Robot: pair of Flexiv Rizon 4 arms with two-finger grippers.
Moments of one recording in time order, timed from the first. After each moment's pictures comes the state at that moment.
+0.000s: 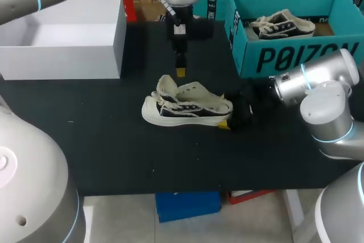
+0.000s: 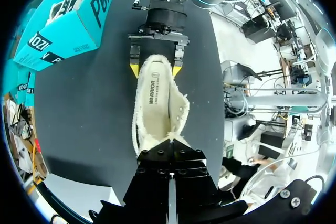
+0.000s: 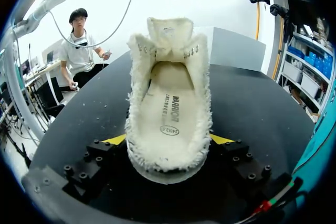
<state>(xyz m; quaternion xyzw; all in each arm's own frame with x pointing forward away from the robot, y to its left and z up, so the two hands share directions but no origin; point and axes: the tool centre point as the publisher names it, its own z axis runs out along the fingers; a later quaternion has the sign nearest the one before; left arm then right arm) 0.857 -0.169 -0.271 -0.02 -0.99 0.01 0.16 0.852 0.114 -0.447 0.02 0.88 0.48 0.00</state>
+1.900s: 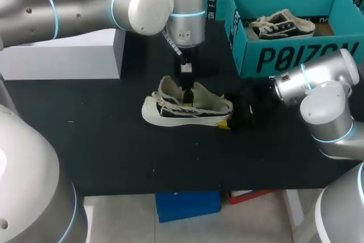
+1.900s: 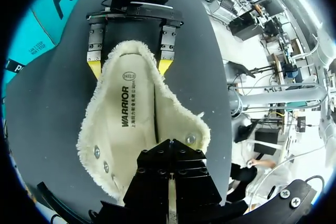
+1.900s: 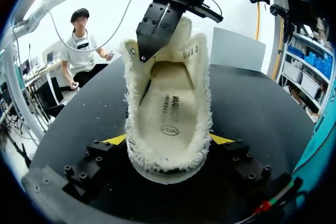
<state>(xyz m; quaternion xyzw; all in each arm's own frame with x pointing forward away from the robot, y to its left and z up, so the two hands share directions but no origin) 0.820 -0.189 -0.376 -0.04 -0.98 0.02 0.21 0.852 0.114 -0.447 0.02 0.88 0.48 0.00</state>
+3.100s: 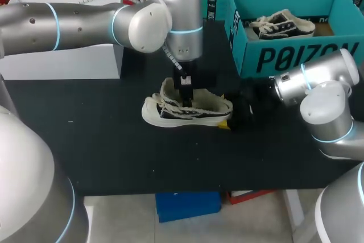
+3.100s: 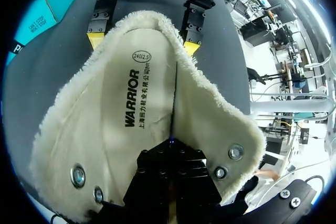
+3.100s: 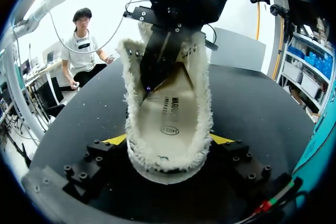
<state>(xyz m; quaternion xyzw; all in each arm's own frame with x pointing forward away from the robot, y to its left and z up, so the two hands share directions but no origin) 0.820 -0.190 -0.417 -0.01 -0.98 0.03 0.19 0.852 0.114 -0.448 0.02 0.88 0.48 0.00</state>
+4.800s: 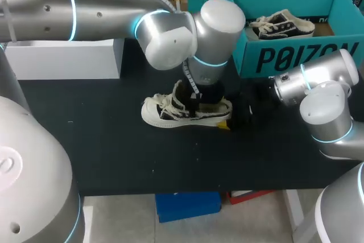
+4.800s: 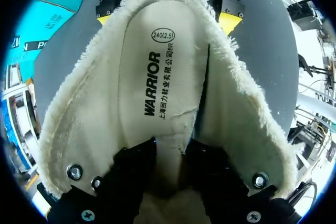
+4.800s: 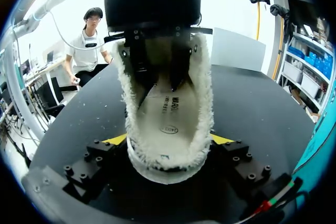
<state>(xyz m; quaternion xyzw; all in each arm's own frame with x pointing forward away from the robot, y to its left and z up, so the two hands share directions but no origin) 0.842 -0.173 -0.425 0.02 -0.99 -0.12 -0.03 0.852 0.115 -0.448 0.02 0.88 0.48 0.00</state>
